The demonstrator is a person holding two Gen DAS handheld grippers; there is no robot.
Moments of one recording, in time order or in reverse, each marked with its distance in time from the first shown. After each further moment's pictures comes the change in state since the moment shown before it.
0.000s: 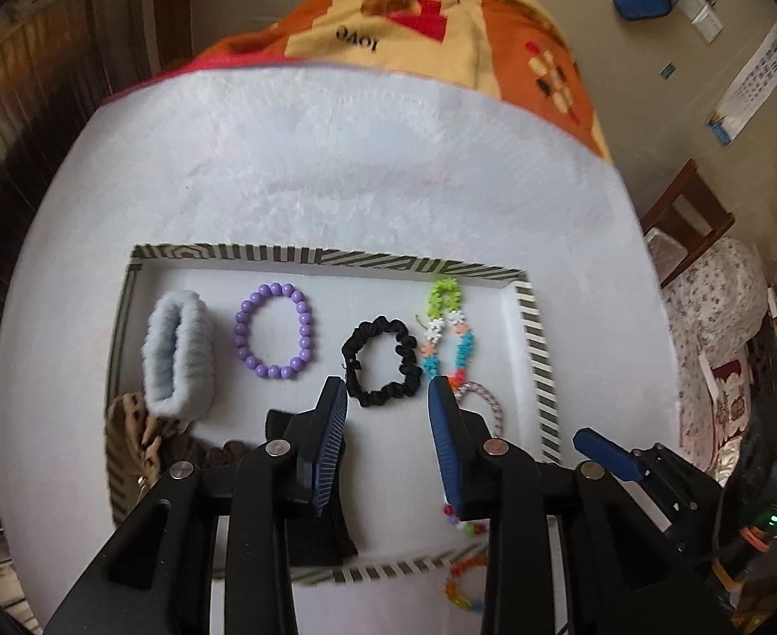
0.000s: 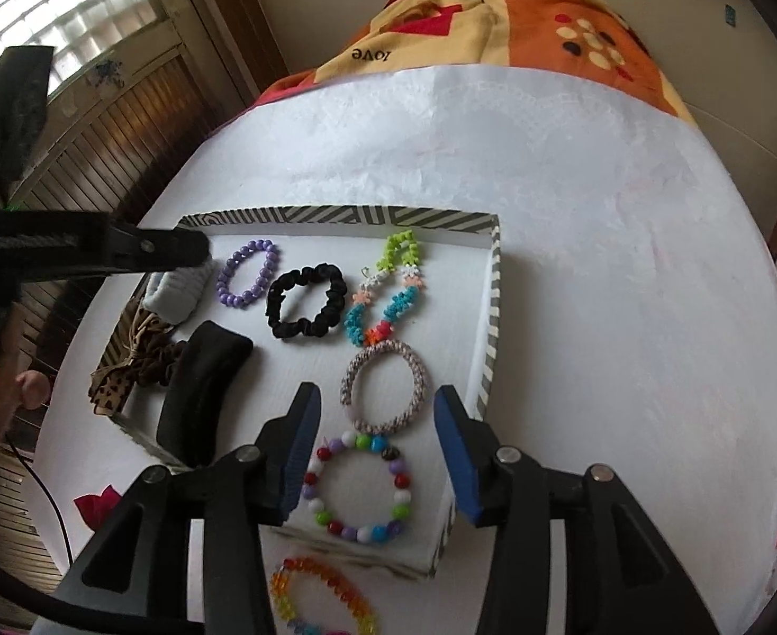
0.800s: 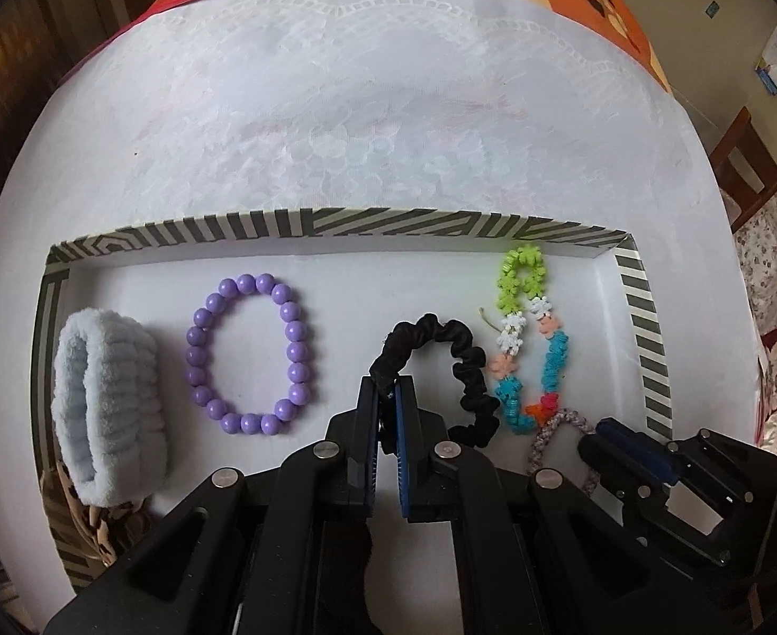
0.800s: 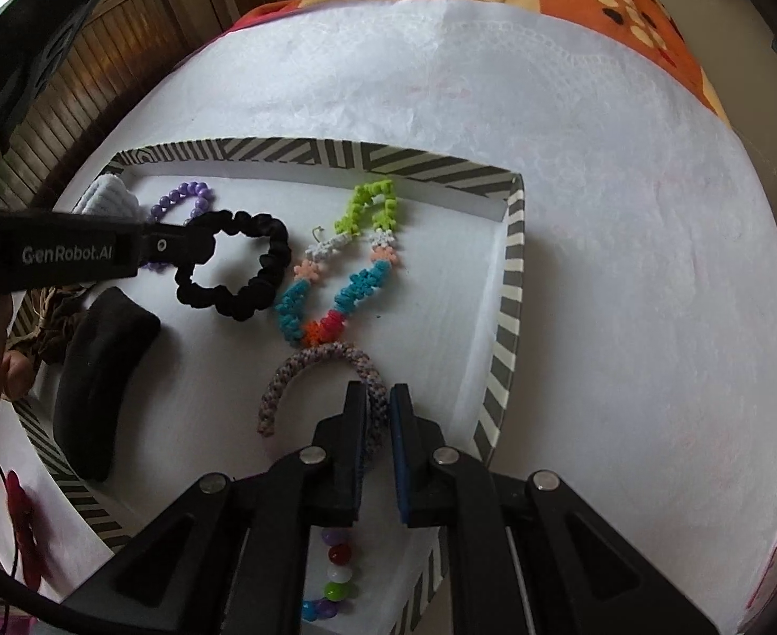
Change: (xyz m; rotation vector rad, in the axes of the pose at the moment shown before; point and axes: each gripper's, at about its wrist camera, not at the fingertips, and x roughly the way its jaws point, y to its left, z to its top) left arm 0.122 -0.004 0.017 0.052 0.121 0.112; right arm 0.087 -0.009 0.015 -0.082 0.125 -0.069
